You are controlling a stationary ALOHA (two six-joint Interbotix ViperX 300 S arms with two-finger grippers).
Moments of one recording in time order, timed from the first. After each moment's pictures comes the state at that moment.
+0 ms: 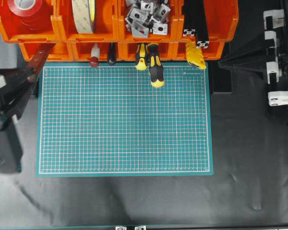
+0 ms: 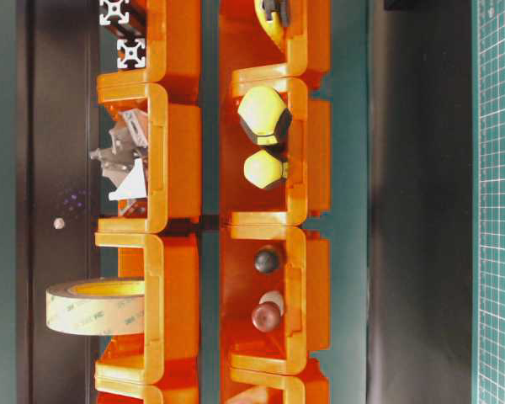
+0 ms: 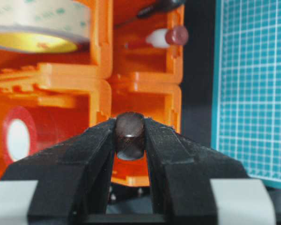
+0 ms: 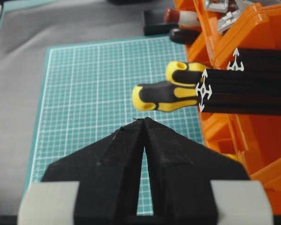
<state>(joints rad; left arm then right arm) -0.66 -0.40 0.40 0.98 1.49 -0.53 -0.02 -0.87 0.90 0.00 0.39 0.09</state>
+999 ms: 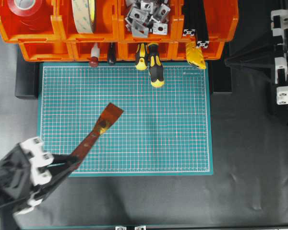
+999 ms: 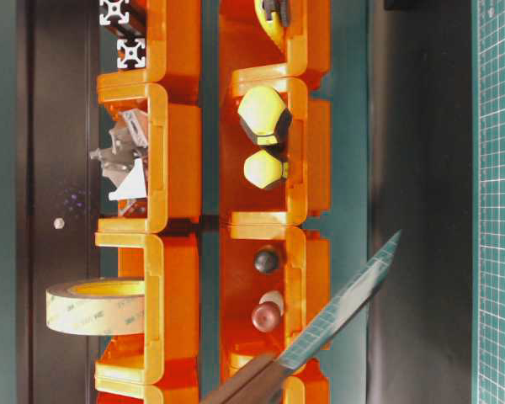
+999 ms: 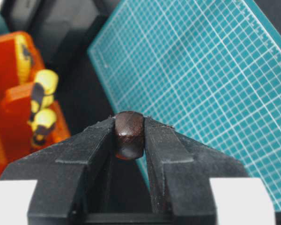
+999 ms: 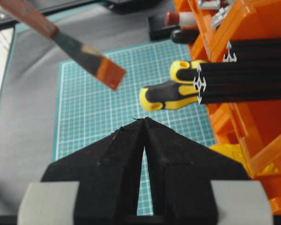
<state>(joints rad) -0.79 -0.18 0.38 0.98 1.07 -0.34 -0.03 -0.92 0.90 0.00 0.42 0.21</state>
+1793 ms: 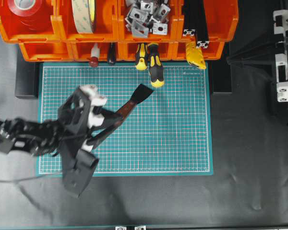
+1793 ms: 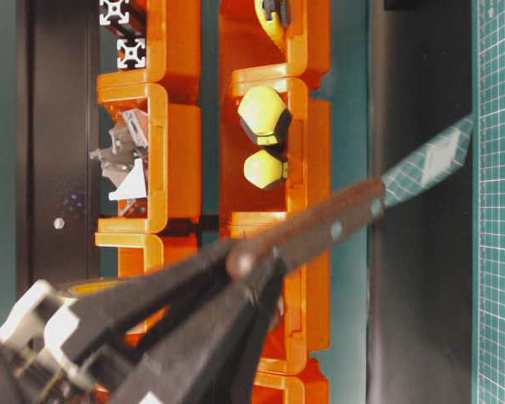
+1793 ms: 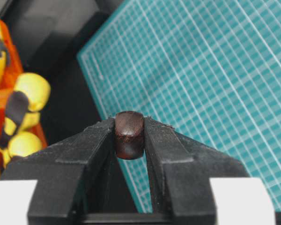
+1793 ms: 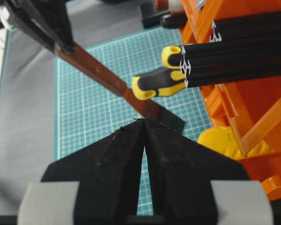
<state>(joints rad) -0.37 -0.11 0.48 1.00 0.58 -0.33 -0.04 -0.93 0.90 0.00 0.46 0.26</state>
